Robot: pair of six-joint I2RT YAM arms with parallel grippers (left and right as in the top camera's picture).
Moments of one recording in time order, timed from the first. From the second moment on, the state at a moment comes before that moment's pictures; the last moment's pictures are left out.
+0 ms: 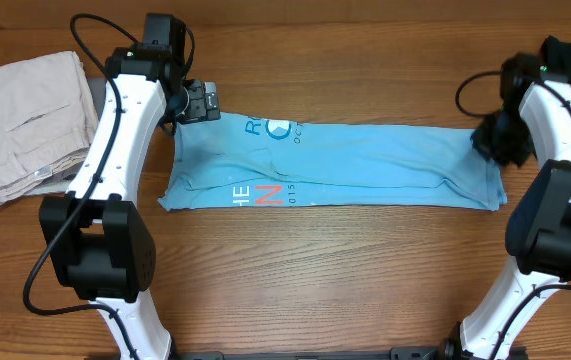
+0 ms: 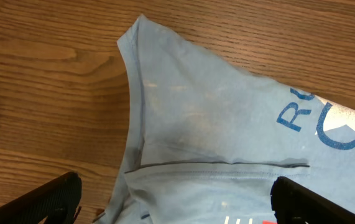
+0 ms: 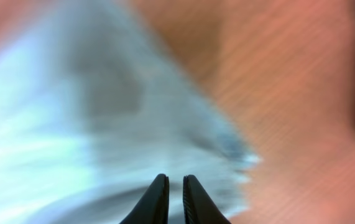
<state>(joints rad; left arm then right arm) -0.10 2.00 1.81 -1.07 -0.06 -0.28 -0.23 2.10 1.72 -1.20 0.13 0.47</state>
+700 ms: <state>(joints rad) -0.10 2.00 1.81 -1.07 -0.06 -0.28 0.24 2.10 1.60 -0.92 -0.59 0.25</state>
